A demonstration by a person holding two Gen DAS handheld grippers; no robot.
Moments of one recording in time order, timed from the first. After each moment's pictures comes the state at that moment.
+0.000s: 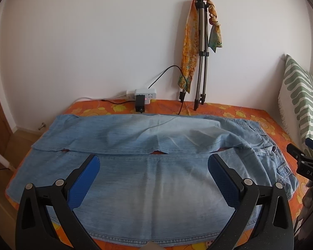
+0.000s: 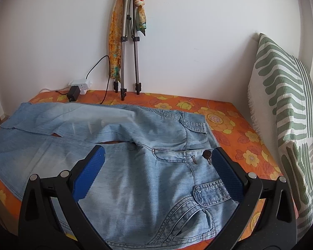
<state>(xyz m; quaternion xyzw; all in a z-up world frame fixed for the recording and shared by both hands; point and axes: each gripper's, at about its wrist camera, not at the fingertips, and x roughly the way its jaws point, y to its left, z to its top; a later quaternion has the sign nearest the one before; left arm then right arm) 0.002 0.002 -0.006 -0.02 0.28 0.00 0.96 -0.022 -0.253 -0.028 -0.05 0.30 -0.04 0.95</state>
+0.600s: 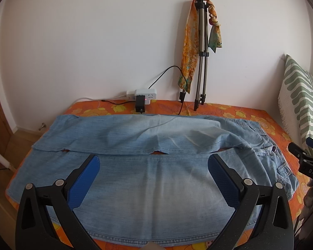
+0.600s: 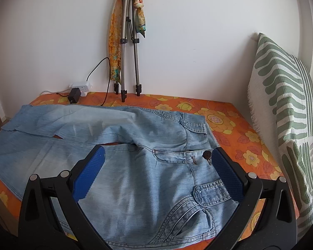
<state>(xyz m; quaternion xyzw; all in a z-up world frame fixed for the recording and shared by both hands) 0.002 0.002 -0.006 -0.02 0.28 0.00 0.96 -0.022 -0.252 -0.025 -0.04 0.30 -0.04 0.95</state>
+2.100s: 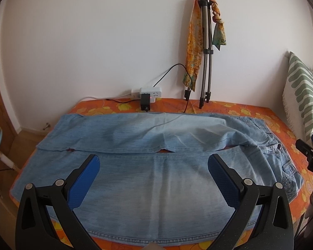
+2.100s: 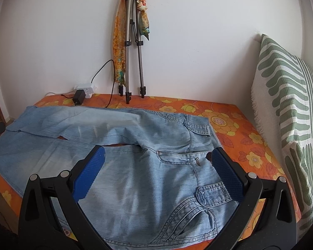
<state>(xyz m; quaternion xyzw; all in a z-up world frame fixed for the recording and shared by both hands) 0.003 0.008 -0.008 -0.01 0.28 0.01 0.96 -0.025 -0.249 -0.022 -0.04 0.30 -0.03 0.95</state>
